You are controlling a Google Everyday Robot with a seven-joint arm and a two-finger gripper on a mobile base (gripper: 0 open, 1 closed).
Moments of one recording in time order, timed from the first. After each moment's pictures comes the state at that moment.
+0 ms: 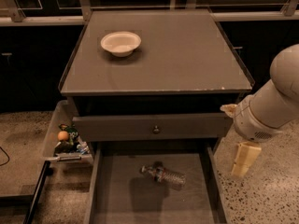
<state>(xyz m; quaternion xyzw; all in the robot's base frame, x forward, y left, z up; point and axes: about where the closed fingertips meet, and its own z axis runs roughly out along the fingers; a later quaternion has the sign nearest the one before) 0.428 -0.214 0.786 -0.64 0.75 0.03 0.14</state>
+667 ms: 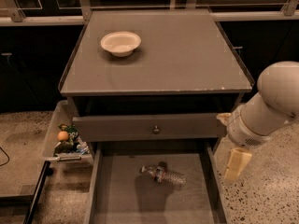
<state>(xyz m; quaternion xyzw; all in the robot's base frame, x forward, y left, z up) 0.434 -0.216 0.746 -0.63 0.76 0.04 0.13</state>
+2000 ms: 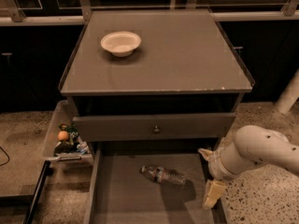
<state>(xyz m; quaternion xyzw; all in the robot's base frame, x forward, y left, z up) 0.434 -0.195 0.562 -0.64 0.74 0.11 0.17</state>
